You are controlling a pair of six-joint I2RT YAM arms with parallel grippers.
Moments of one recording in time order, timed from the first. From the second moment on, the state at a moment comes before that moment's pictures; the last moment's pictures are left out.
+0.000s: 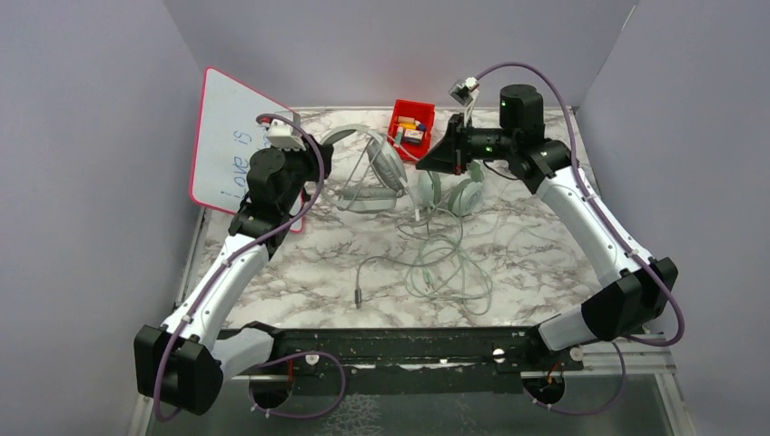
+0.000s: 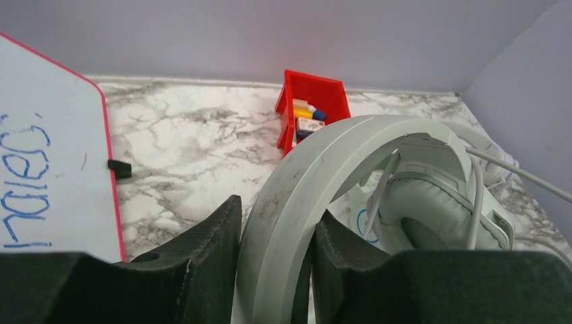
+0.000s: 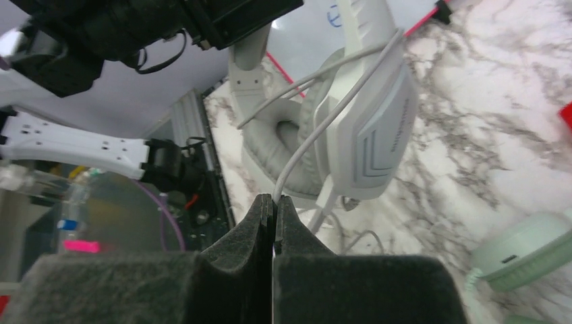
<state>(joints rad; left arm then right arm) -0.31 1.09 0.90 0.11 -0.02 -0.31 0.39 1.48 1.53 -0.45 -0.88 0.14</state>
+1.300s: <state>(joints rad) -0.32 1.16 0.97 0.57 -0.18 -0.53 0.56 1.26 1.16 0.29 -0.81 0.87</state>
